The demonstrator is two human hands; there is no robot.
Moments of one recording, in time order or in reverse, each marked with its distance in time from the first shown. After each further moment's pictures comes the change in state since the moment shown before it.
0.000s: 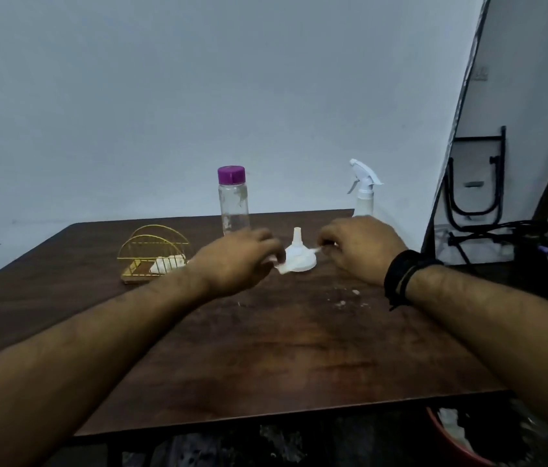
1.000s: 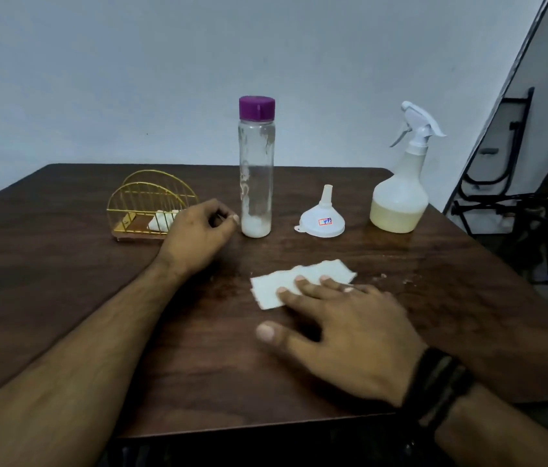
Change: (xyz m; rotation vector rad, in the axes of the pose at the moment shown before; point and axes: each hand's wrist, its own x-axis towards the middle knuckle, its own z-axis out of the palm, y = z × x) left_hand -0.035 -0.092 0.083 -0.550 0.393 -0.606; right_hand -0.063 -0.107 0.068 0.103 -0.425 0.128
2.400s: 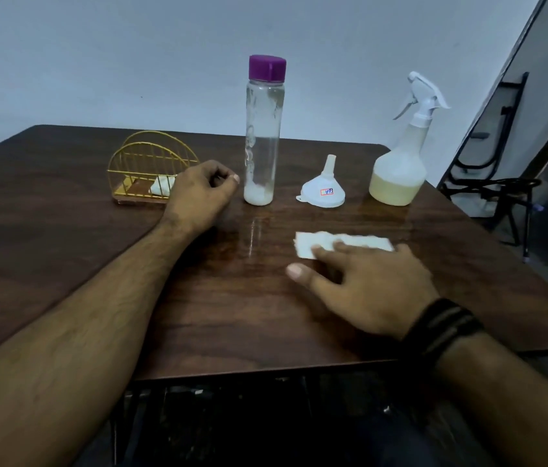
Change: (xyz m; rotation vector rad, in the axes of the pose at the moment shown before) left_hand 0.001 -0.008 0.003 -0.159 0.060 -0.020; right_hand -0.005 0.004 -0.008 -0.048 0.022 0.189
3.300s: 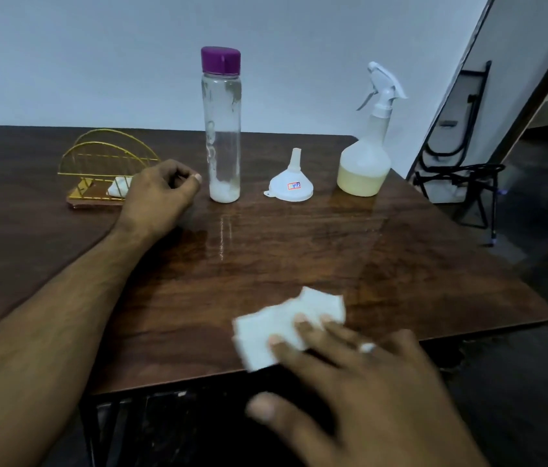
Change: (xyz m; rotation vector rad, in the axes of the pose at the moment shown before) left_hand -0.006 0.008 -0.002 0.006 -0.008 -0.004; right_hand -0.112 -0.002 0.035 0.095 0.277 -0.191
